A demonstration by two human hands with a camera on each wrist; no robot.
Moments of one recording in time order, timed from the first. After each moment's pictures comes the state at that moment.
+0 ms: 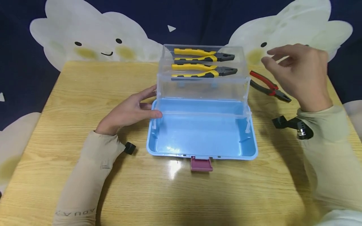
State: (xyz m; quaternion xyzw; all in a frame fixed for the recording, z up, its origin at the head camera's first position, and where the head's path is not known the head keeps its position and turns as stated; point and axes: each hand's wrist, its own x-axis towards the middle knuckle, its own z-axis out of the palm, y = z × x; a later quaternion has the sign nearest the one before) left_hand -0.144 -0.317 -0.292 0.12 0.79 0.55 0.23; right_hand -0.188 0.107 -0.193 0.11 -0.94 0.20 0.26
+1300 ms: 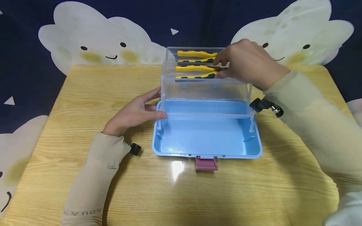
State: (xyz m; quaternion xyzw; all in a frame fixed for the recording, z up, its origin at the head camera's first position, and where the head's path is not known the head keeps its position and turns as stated) left_hand -0.139 -0.314 -0.292 0.13 0.79 0.56 0.22; right_hand -0.213 0.004 -0.163 0.27 -0.96 0.00 -0.03
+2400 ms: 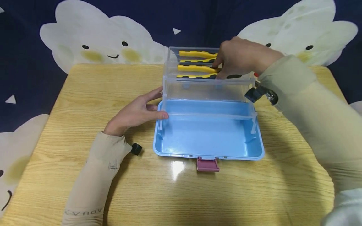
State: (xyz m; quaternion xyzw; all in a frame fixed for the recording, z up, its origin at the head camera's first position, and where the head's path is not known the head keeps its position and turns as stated) left_hand -0.141 -0.309 -0.293 0.14 0.78 0.57 0.23; right_hand -0.245 -0.017 -0.153 0.23 -0.95 -0.07 -0.20
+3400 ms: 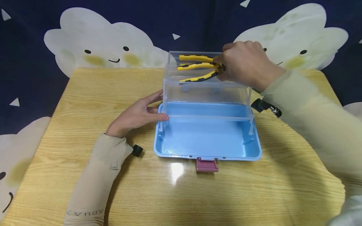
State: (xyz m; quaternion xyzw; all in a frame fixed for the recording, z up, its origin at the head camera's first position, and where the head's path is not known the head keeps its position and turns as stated) left_hand -0.146 -0.307 -0.298 0.14 0.78 0.56 0.23; right_hand -0.215 0.002 -0.159 0.30 -0.95 -0.10 0.03
